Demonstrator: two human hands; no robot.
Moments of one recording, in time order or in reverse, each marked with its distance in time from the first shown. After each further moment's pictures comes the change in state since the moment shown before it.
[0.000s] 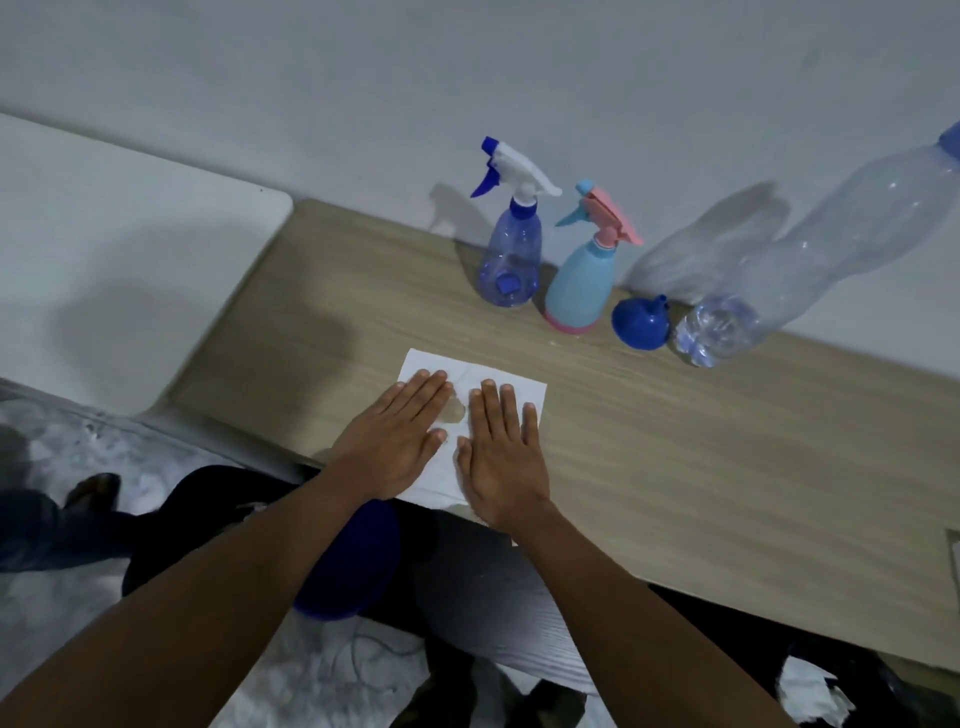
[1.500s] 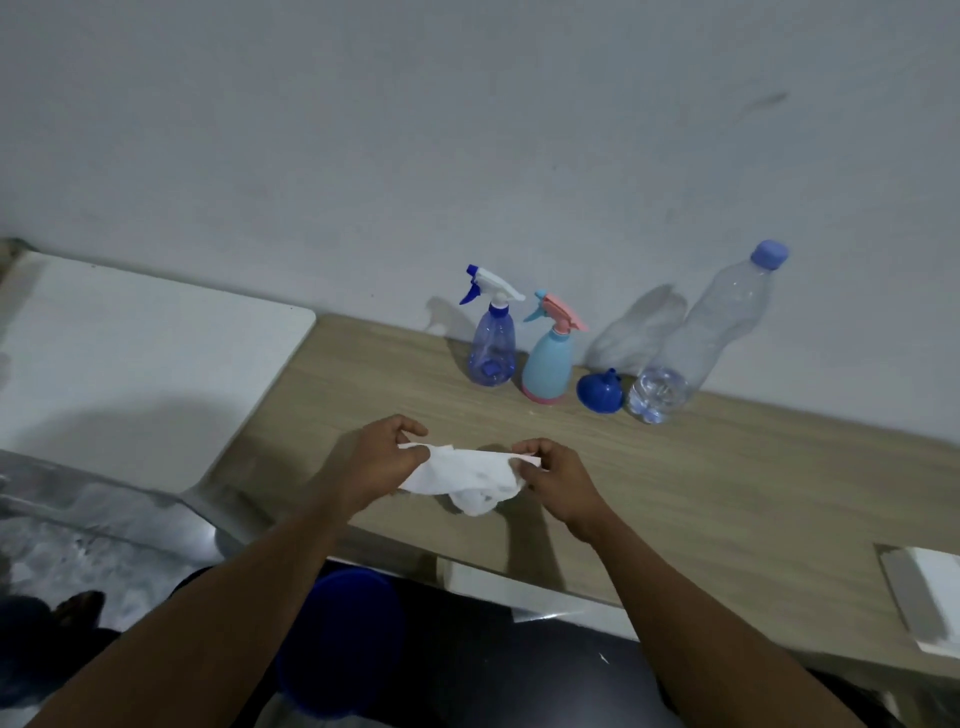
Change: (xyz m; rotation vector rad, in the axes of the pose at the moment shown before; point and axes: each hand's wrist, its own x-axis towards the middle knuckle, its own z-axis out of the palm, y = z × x) left_hand -0.004 0.017 -0.122 -0.859 0.079 -0.566; right_hand -0.026 0.034 -0.118 1.126 0.054 0.327
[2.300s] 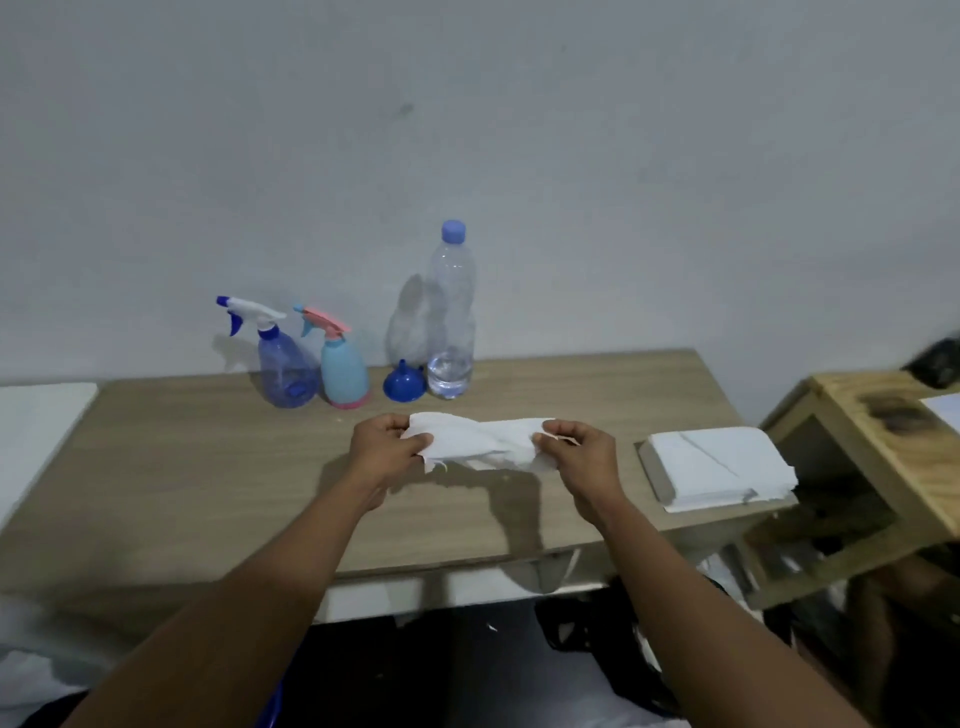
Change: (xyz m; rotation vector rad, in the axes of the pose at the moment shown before) left_hand -0.071 0.175 0.222 -0.429 -0.093 -0.012; right_hand -0.131 0.061 -0.255 0.380 0.594 0.051
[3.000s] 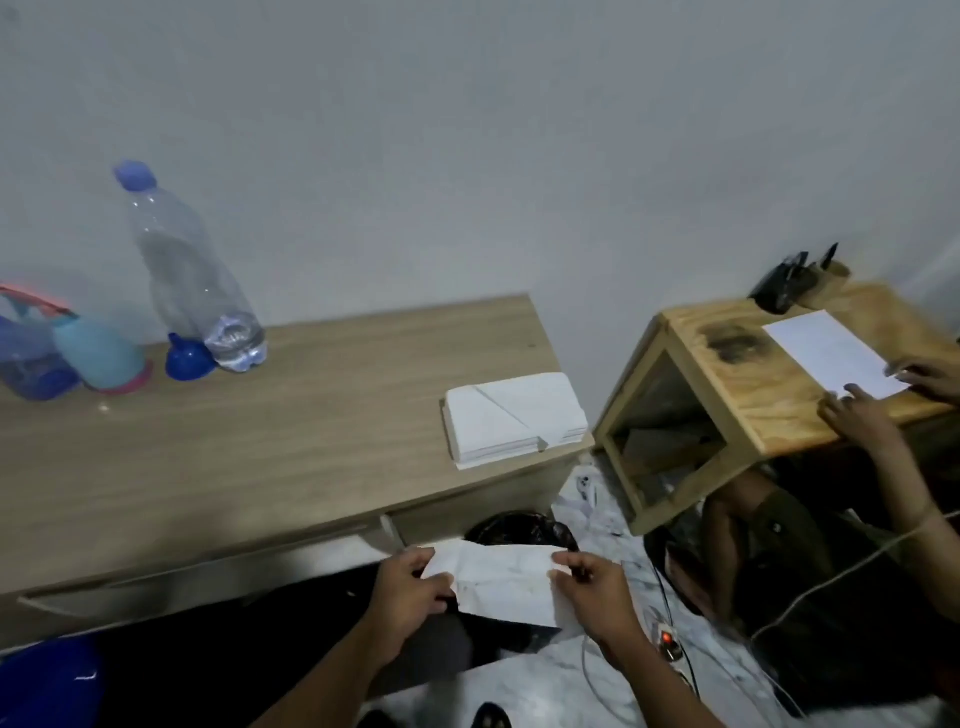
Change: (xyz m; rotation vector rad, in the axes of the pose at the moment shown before) left_hand -0.171 -0.155 0.303 0.099 -0.280 -0.328; right_hand -0.040 0.158 -0.354 -0.281 0.002 0.305
